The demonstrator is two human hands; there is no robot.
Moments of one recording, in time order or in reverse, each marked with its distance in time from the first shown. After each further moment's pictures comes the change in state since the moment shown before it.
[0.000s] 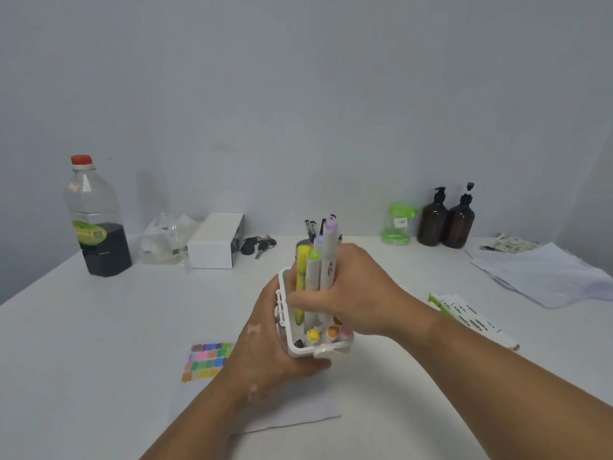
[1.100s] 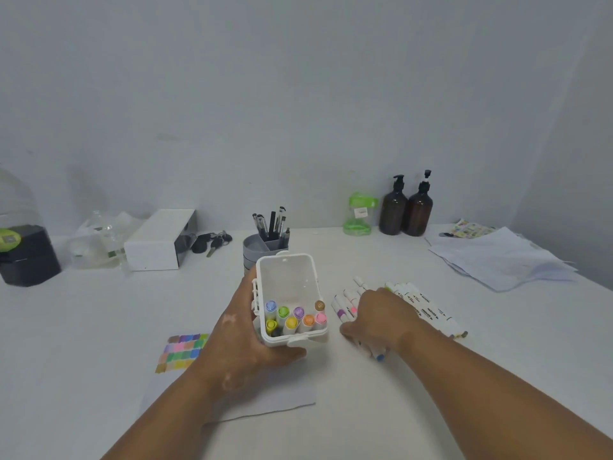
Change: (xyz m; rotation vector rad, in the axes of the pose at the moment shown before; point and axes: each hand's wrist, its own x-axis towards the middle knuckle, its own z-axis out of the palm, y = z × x) left_hand 0.031 -0.005 0.048 -0.043 -0.089 -0.116; right_hand -0.030 0.176 -0.044 -0.675 -0.098 0.698
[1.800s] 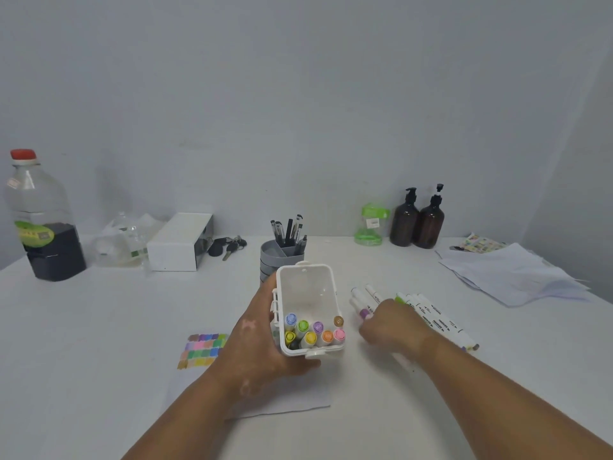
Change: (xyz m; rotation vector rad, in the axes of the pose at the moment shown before) left_hand -0.006 0.001 -0.004 0.033 -0.016 0.011; right_hand -0.018 -0.011 -0.013 0.214 -0.020 0.104
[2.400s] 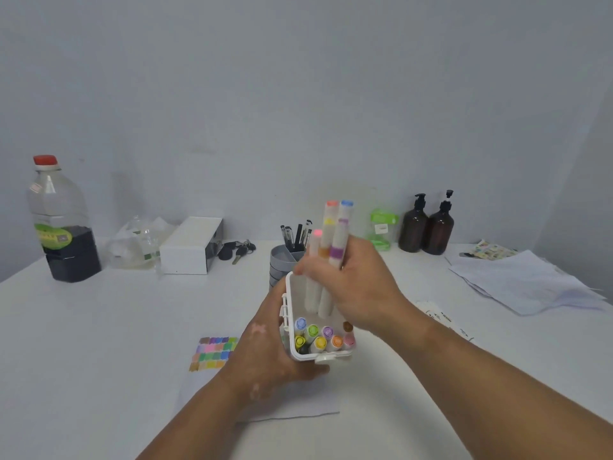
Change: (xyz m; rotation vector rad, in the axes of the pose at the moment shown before) left_hand -0.001 0.009 0.001 0.116 0.032 -0.055; right_hand -0.070 -0.100 -0.045 0.703 0.156 -0.634
